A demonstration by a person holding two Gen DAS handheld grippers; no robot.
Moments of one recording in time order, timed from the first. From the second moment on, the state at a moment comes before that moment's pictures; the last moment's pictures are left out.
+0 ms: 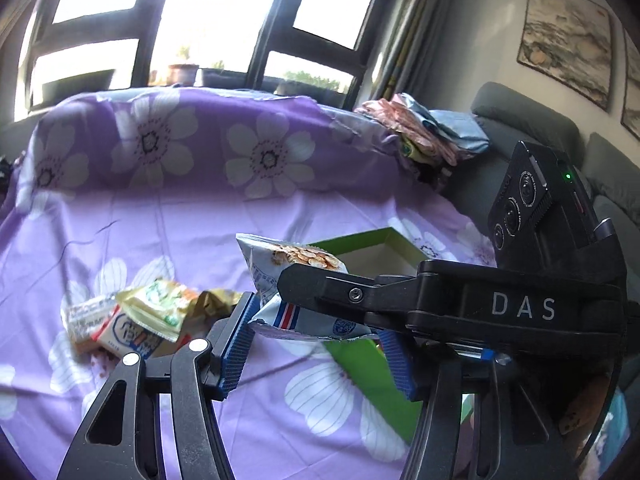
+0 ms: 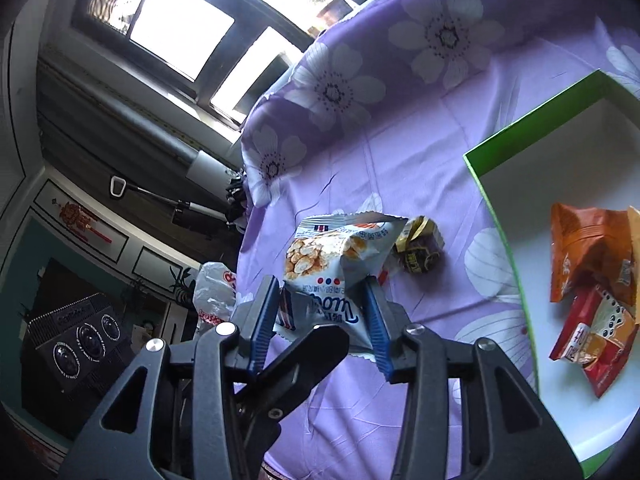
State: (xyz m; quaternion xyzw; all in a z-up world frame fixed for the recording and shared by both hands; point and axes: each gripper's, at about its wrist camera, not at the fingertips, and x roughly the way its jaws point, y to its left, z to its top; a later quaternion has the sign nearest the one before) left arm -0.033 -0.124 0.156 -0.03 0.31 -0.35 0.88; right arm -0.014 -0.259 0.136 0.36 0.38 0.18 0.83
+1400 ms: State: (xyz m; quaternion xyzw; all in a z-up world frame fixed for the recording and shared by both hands) left arm -0.014 -0.213 0.126 -0.05 0.39 -0.41 0.82; right arm -0.065 -0.396 0.114 0.46 0.35 -0.03 0.81
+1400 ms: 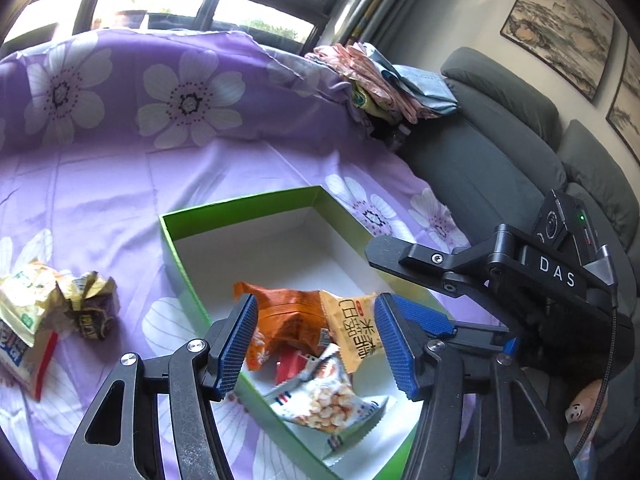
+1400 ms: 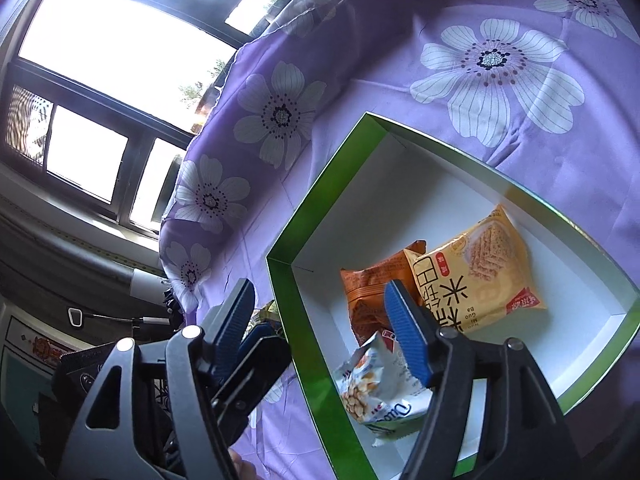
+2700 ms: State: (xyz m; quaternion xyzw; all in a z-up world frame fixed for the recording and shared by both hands) left arm 0.020 0.048 0.077 -0.14 0.43 -0.02 0.89; right arm 0.002 -0.239 0.114 0.25 0.38 0.02 0.89
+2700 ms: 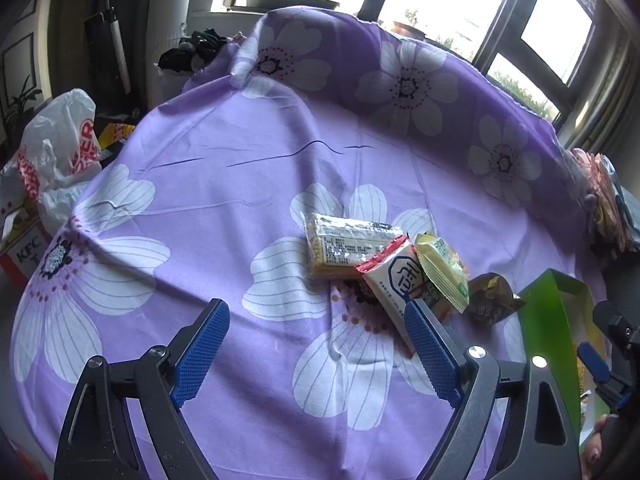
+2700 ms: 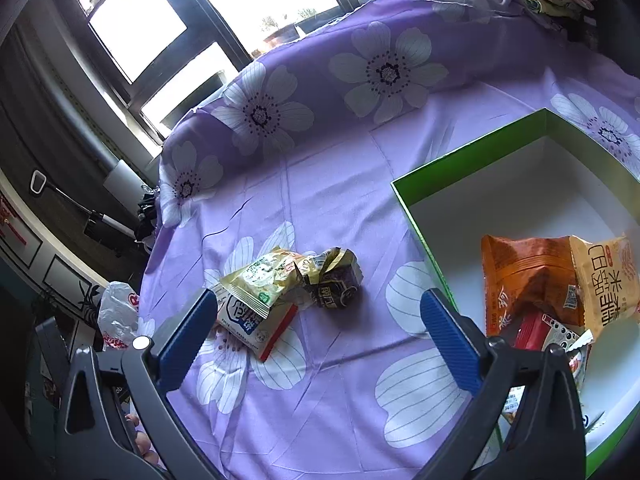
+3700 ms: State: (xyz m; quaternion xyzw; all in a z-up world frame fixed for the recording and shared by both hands) left arm 0.023 0.037 0.068 -0.12 0.44 -0.02 0.89; right arm 0.012 -0.194 0.097 0.17 0.41 0.02 0.90
